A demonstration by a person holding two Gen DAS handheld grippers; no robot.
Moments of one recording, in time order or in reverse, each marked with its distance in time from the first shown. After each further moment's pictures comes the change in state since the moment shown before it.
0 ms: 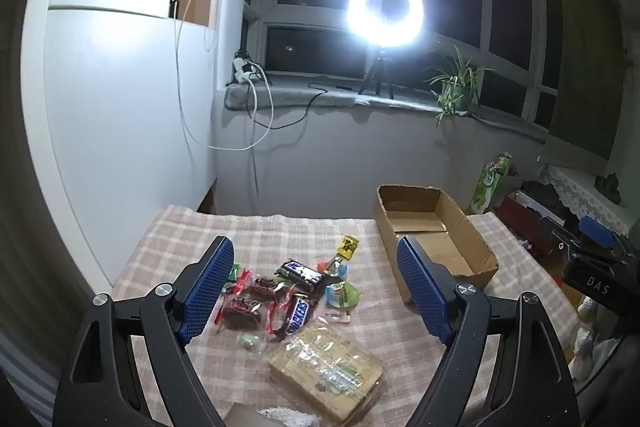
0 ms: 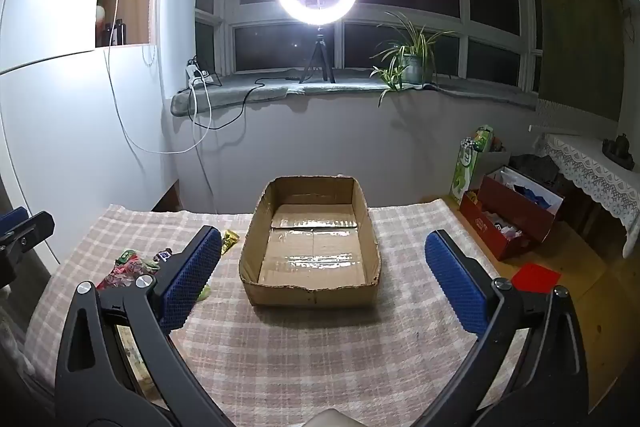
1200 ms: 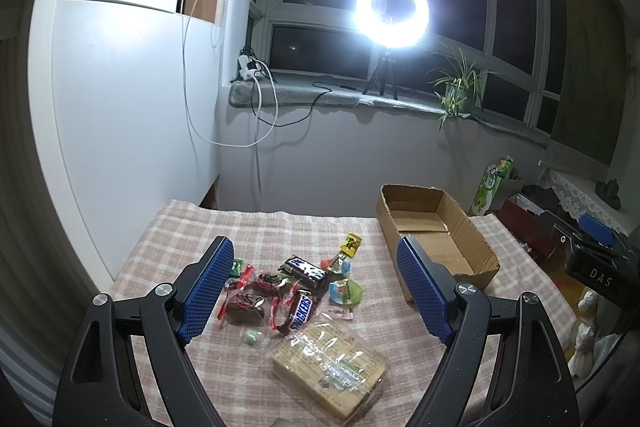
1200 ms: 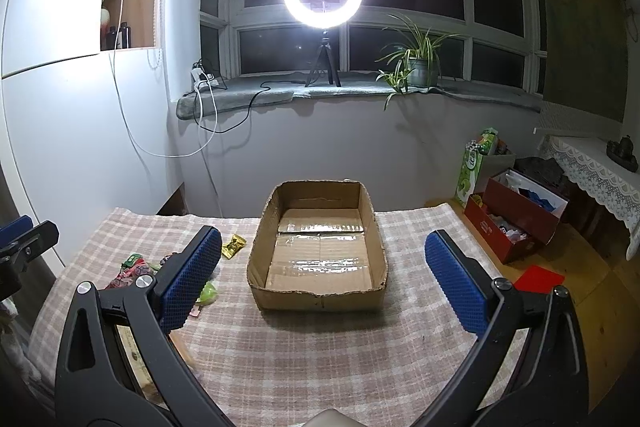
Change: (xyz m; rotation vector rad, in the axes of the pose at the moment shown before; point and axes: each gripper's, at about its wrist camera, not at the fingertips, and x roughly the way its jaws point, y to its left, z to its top) left arm -0.004 0.006 -0.003 -0.035 -0.015 -0.006; right arm 0.000 0.004 0.002 -0.007 0.006 0.011
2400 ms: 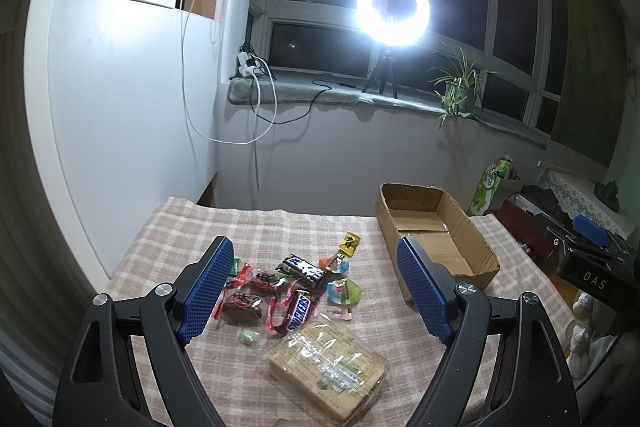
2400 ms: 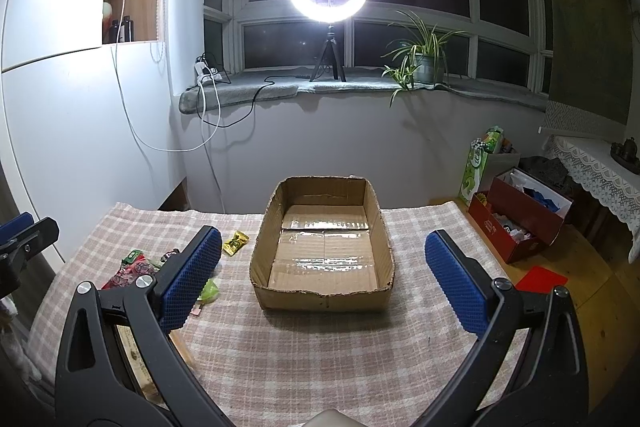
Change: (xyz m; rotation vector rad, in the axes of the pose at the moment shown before) left arm 0.001 0.001 -0.002 -0.008 0.003 -0.005; right arm 0.005 0.008 -0.001 -0.010 0.013 0.008
